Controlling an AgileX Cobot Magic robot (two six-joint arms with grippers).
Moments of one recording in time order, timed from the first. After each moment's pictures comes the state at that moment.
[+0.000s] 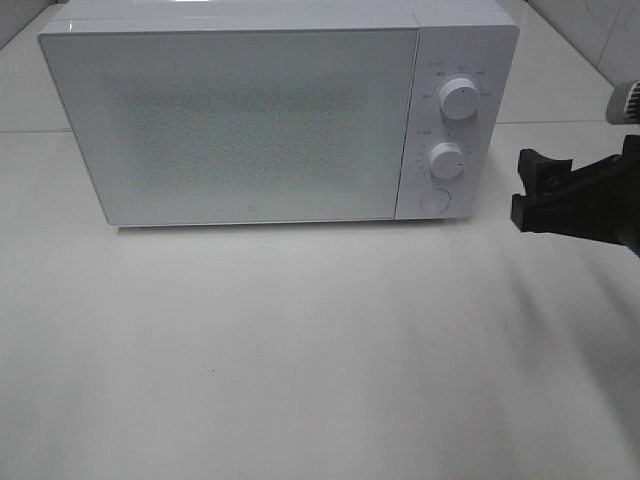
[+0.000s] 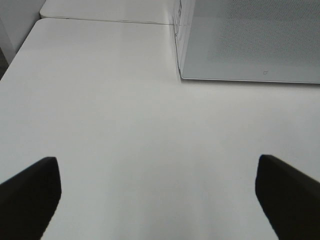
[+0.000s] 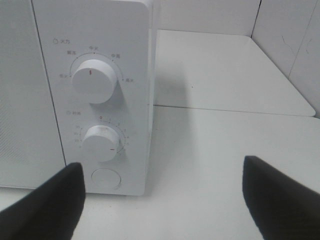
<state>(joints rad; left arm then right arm) 0.03 0.00 -0.52 -0.11 1.07 0.02 0.54 1.32 -0.27 0.66 -0.93 -0.51</state>
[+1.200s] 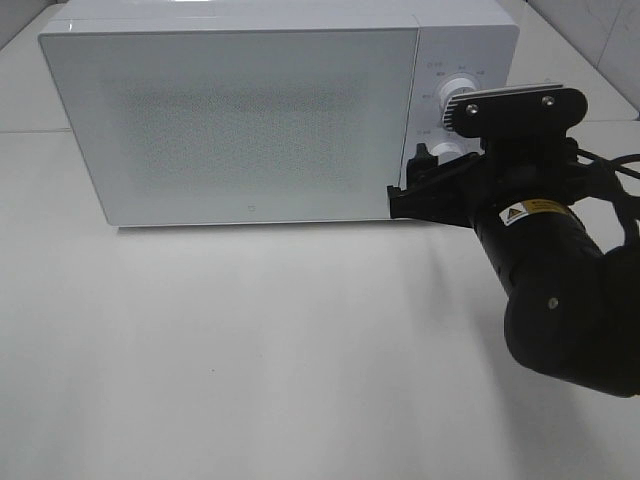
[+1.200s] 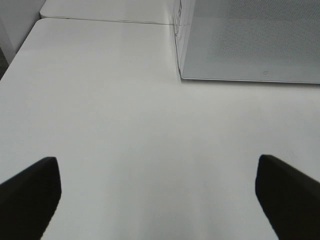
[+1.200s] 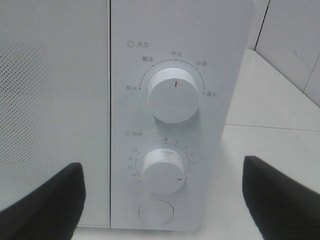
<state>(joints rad) 0.03 0.00 -0.52 -0.11 1.07 0.02 0.79 1.75 -0.53 0.90 -1.21 -0.52</state>
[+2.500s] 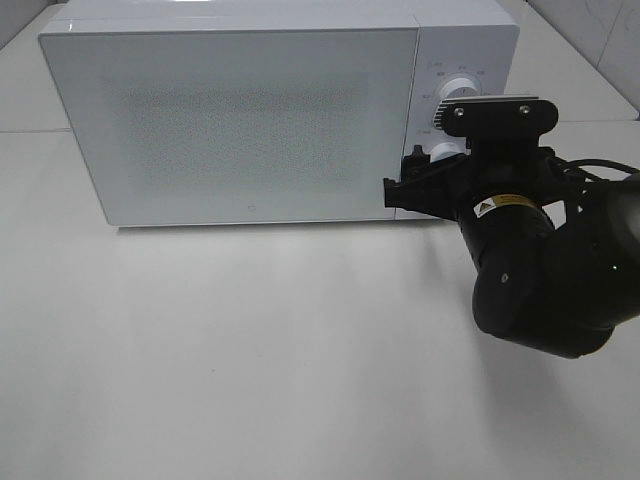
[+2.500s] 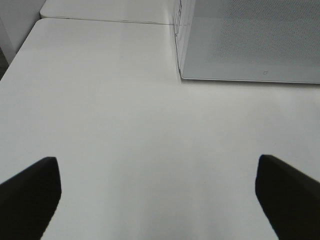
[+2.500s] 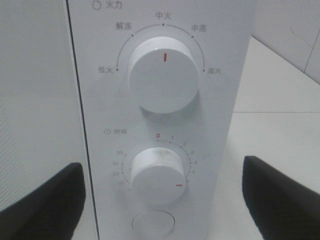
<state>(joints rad) 0.03 0.00 -0.52 -0.11 1.07 0.02 0.69 1.91 -0.63 0.81 -1.21 -0.40</state>
